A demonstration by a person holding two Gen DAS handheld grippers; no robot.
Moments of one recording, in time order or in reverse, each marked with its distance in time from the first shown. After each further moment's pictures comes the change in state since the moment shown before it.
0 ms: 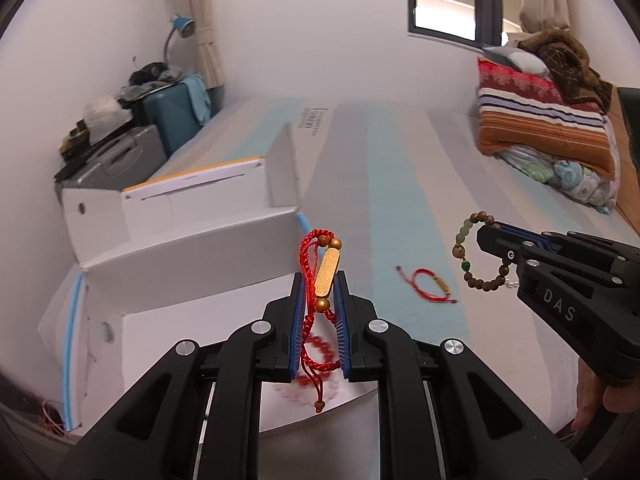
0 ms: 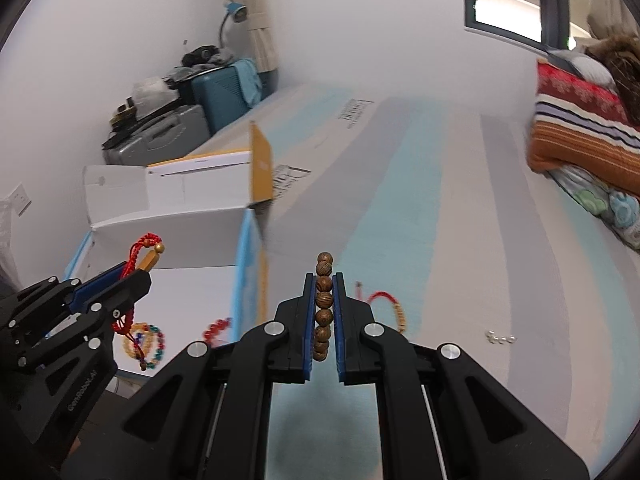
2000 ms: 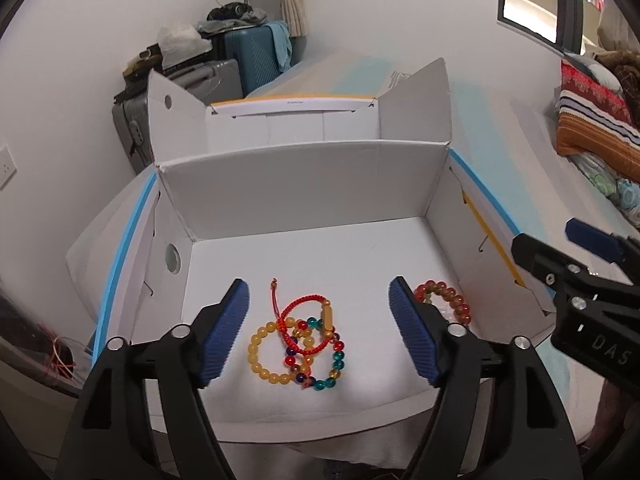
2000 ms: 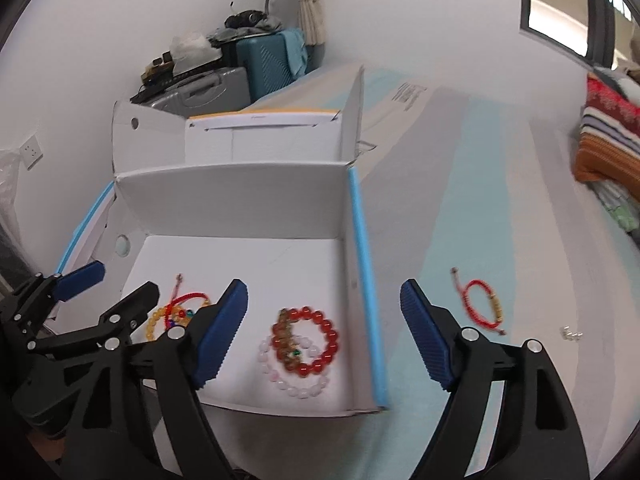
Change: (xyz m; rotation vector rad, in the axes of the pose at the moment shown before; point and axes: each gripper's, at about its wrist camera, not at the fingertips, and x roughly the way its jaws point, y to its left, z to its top) left arm 0.030 0.113 -0.063 -0.159 0.110 0.157; right arm 0.059 0.106 -0.029 -0.103 0.045 0.029
